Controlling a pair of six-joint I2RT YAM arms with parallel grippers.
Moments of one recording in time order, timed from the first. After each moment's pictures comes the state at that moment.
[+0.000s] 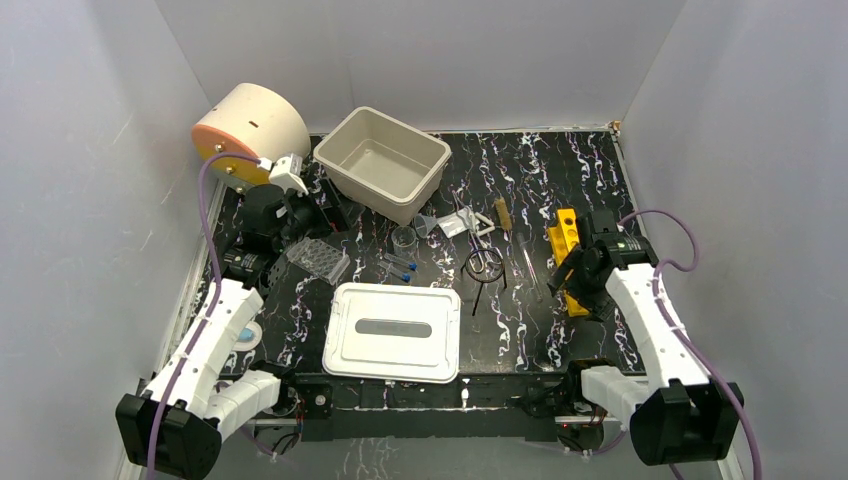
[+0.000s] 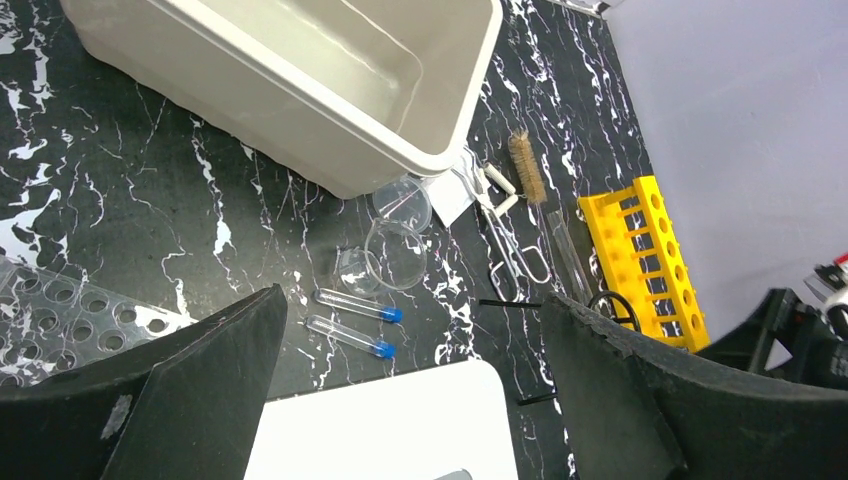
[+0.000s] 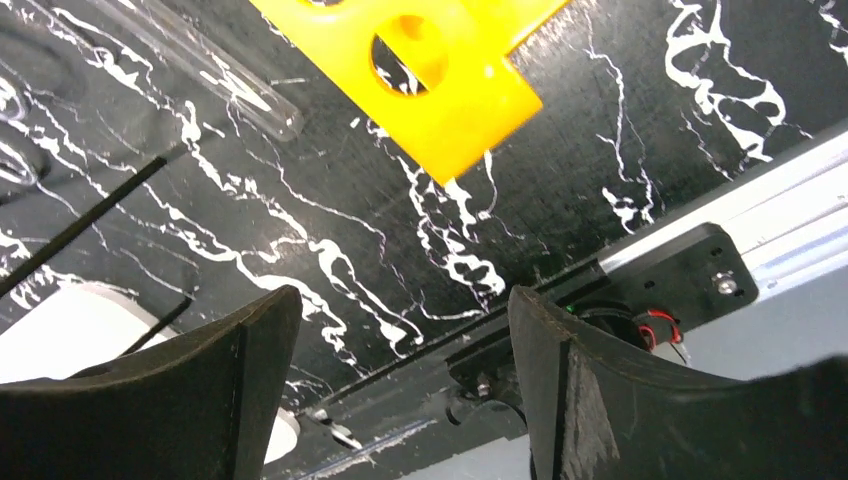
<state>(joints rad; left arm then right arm) -0.26 0.99 0.89 -0.25 0.21 -0.52 0.12 1.02 0.92 -1.23 0.16 0.76</state>
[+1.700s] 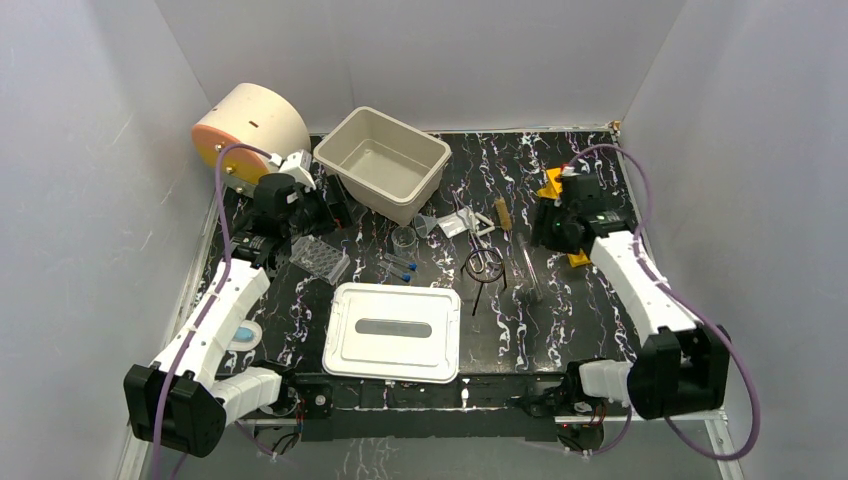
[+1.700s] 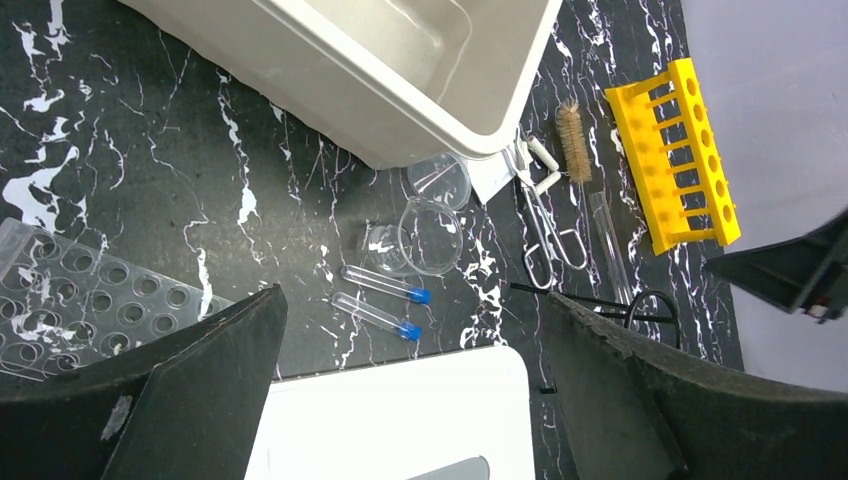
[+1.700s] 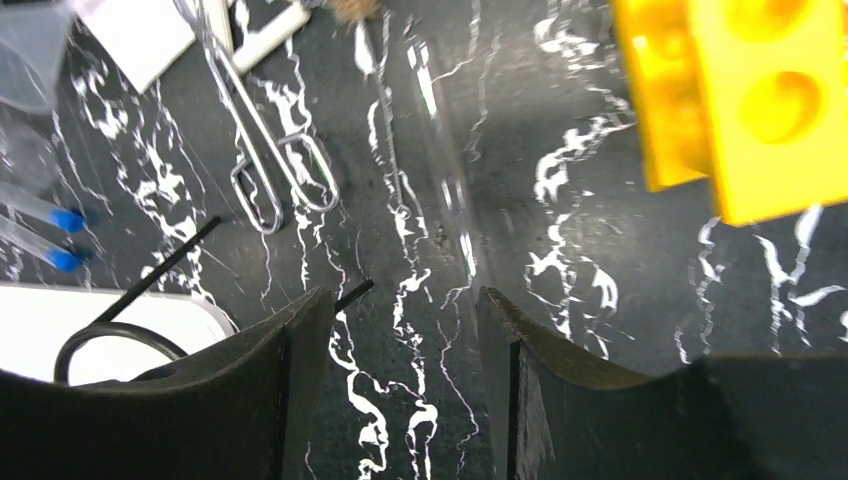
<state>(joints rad) -0.26 1.11 0.96 -0.34 0.19 -0.50 0.16 1.22 1.00 -0.69 -0.03 0.33</state>
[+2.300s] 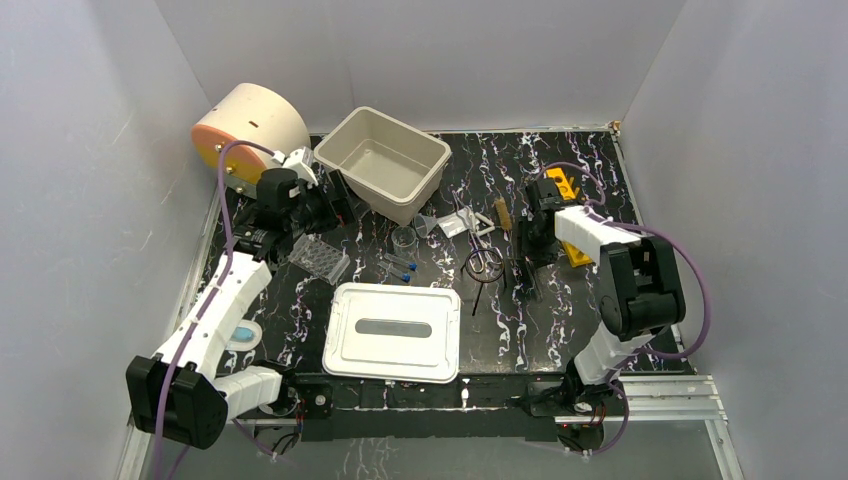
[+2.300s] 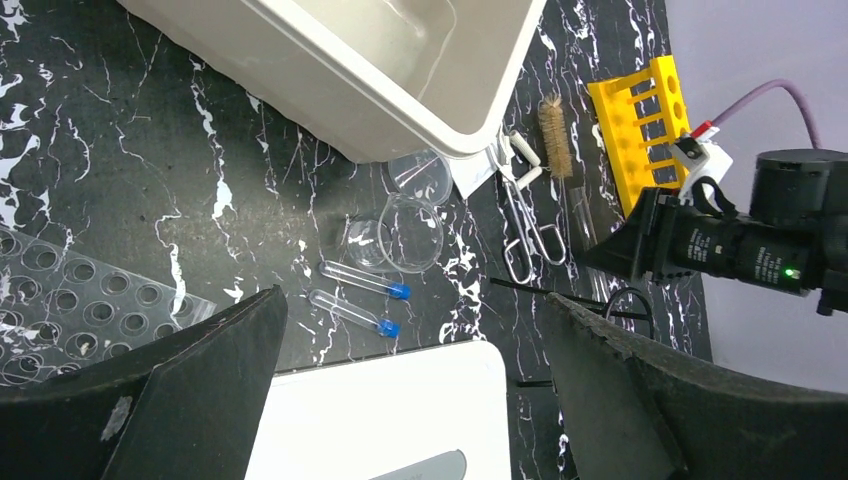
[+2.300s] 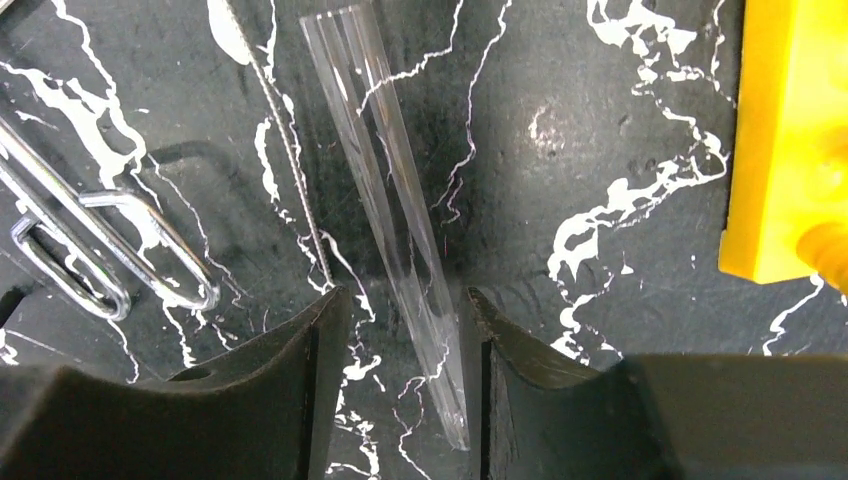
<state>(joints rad) -0.26 1.14 1.00 -0.36 0.22 -0.54 0.24 1.66 1.03 -0.62 0.04 0.28</state>
